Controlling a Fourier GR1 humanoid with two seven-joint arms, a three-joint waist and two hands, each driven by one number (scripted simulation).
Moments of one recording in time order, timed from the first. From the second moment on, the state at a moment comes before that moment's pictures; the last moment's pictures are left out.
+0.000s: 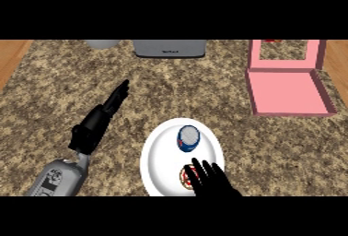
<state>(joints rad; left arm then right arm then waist) -0.23 0.28 -0.28 -1.50 0.06 0.02 0.06 -0.03 -0.31 0.94 -2.05 0.86 0.18 0.86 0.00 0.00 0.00</state>
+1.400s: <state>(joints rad) -0.22 0.16 -0.17 -1.49 -0.06 -0.08 0.06 -0.07 -0.07 0.84 -1.51 1.07 0.10 0.64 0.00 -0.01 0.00</state>
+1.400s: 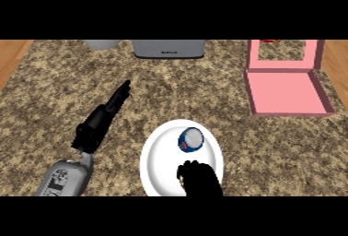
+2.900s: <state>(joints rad) -0.18 0.16 -0.12 -1.55 -0.07 -0.12 0.08 0.23 -0.76 0.09 -2.15 0.62 -0.05 0.02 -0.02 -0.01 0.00</state>
